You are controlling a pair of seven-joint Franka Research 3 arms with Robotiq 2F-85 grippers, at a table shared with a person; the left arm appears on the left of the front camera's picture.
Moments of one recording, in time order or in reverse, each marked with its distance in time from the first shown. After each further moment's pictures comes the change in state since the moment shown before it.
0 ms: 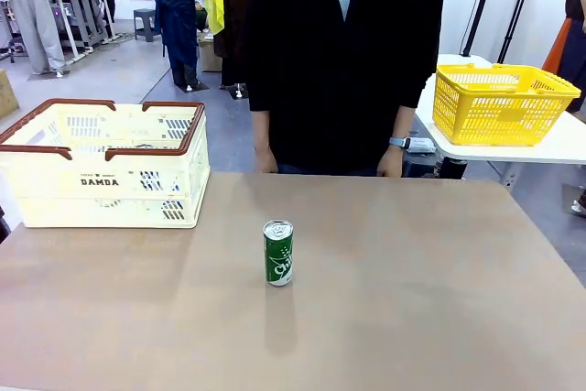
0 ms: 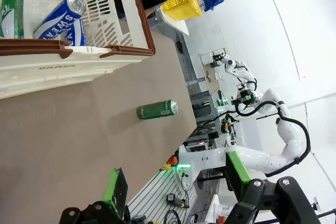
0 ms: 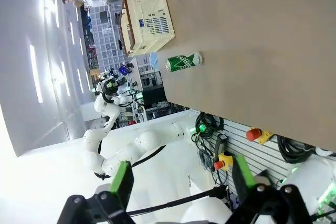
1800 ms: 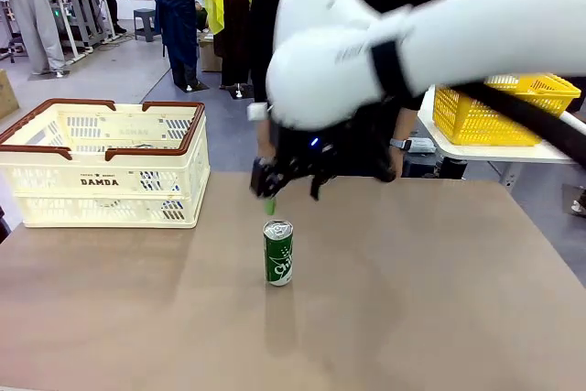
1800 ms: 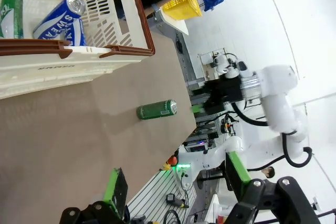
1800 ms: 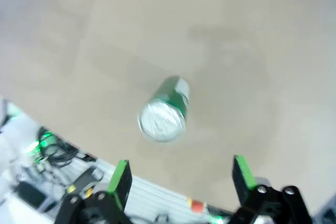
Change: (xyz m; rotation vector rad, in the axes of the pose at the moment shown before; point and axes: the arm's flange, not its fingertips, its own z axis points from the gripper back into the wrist) left arm 0.000 0.000 0.000 -0.001 0.000 0.001; right arm -0.004 0.239 -0.571 -1.074 0.307 0.644
